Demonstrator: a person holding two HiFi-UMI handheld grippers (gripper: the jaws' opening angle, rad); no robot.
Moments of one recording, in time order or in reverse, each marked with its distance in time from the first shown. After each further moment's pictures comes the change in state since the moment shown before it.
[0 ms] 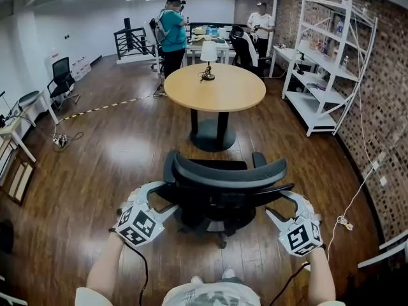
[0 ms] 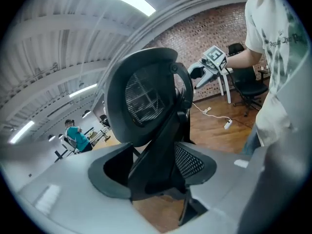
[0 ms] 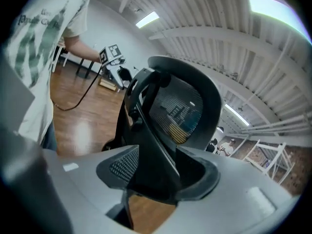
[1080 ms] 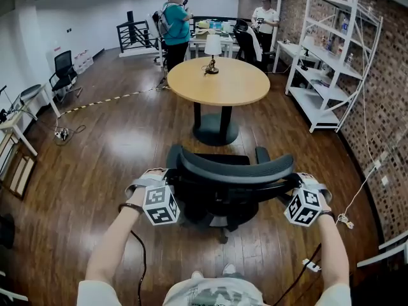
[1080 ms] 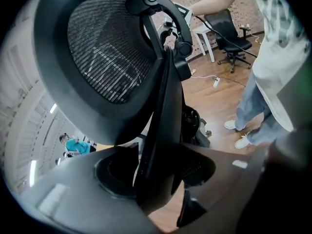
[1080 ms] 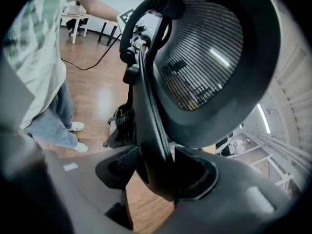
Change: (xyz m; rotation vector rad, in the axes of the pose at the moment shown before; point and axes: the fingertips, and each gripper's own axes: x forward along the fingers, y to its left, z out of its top) left arm 0.062 0.010 -0.045 0.346 0.315 -0.083; right arm 0.062 -0.019 -0.068 -0.239 0.324 0.224
